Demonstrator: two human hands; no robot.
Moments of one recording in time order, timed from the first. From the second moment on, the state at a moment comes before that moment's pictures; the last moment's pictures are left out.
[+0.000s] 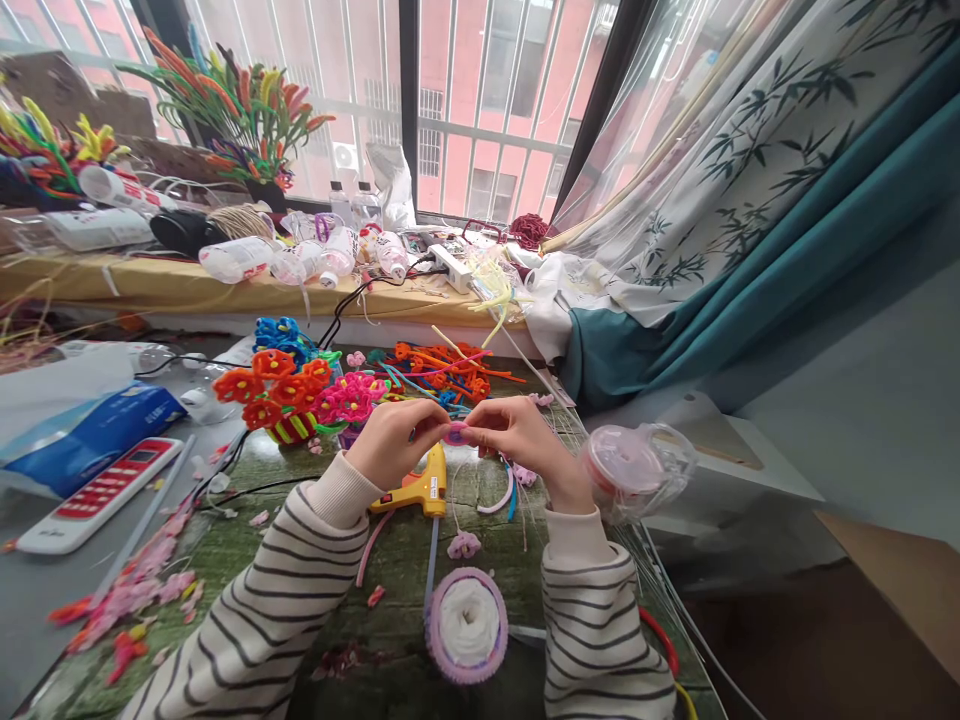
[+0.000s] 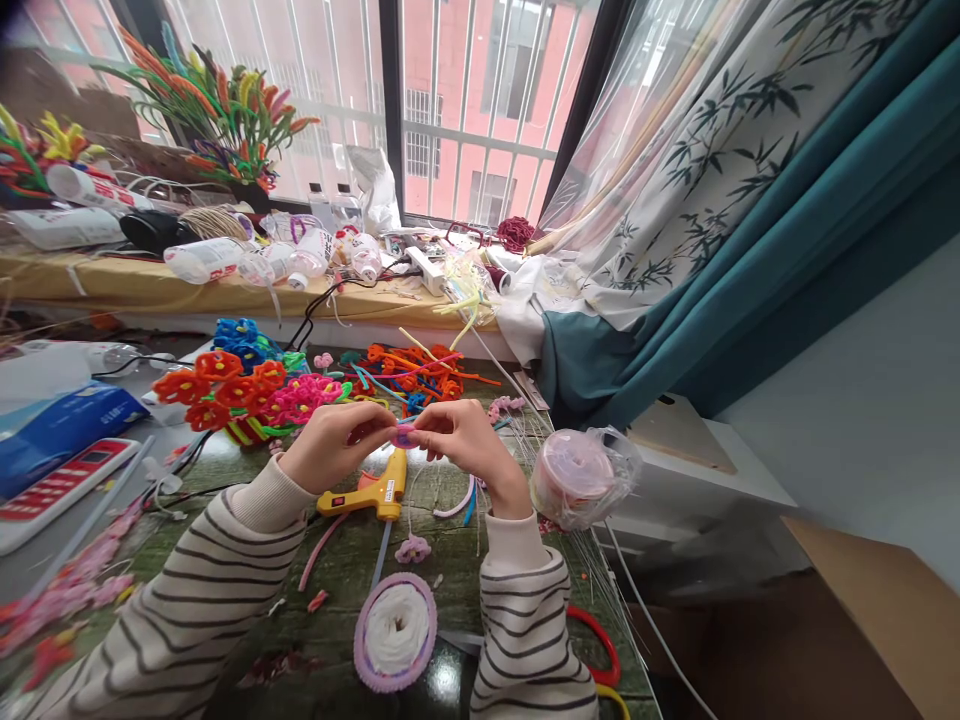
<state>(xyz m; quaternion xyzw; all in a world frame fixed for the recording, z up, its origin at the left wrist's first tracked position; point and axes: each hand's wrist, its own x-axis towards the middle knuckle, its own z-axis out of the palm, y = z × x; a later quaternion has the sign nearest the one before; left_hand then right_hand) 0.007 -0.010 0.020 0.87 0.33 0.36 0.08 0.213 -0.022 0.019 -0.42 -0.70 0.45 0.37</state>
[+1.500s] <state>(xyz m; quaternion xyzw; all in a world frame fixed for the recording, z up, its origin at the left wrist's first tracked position) -0.044 -0.053 -0.058 0.72 0.42 0.46 0.30 0.232 -0.015 0.011 -0.42 -0.66 0.46 0.41</state>
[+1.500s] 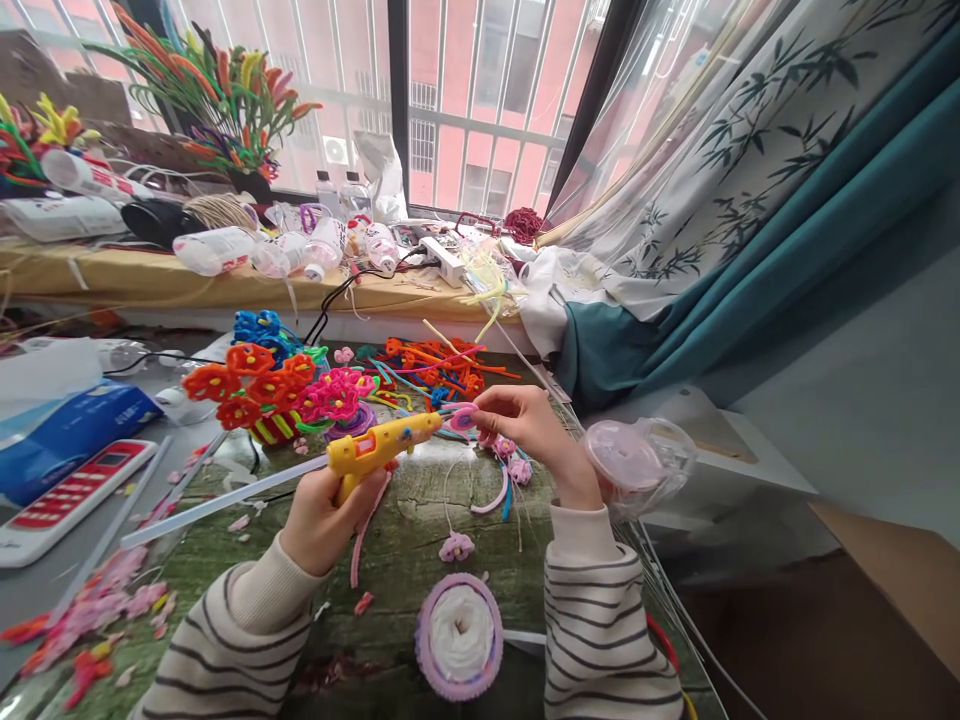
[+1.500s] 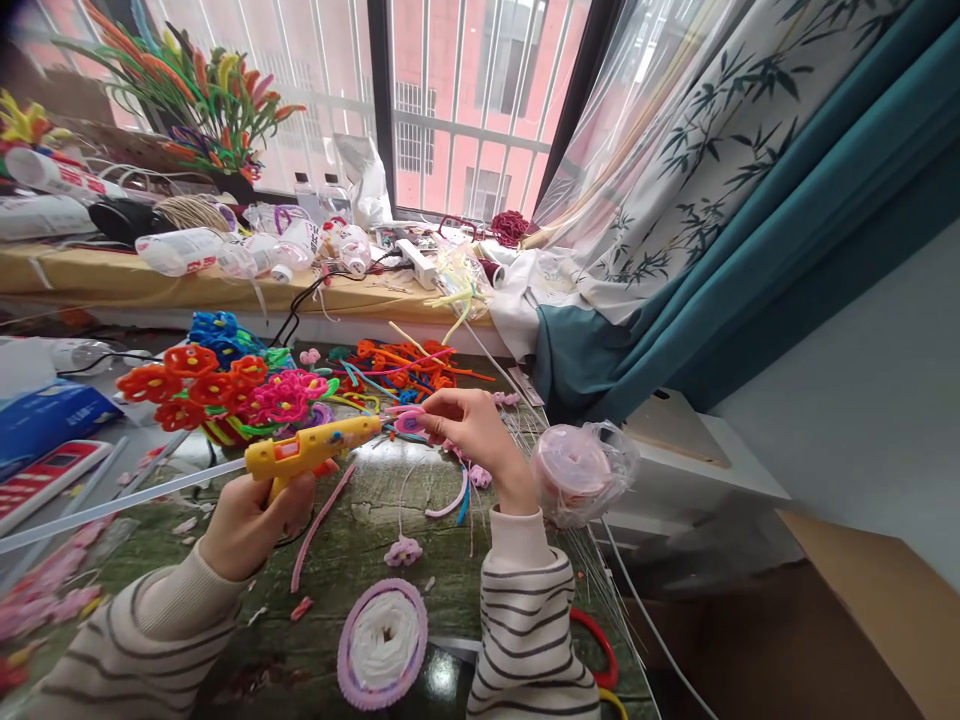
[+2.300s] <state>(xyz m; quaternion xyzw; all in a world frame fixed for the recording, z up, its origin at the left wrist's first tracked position) -0.046 -0.052 -0.062 0.73 0.42 0.46 0.28 0.221 -0.020 0.021 -0.41 -0.69 0.44 0.40</state>
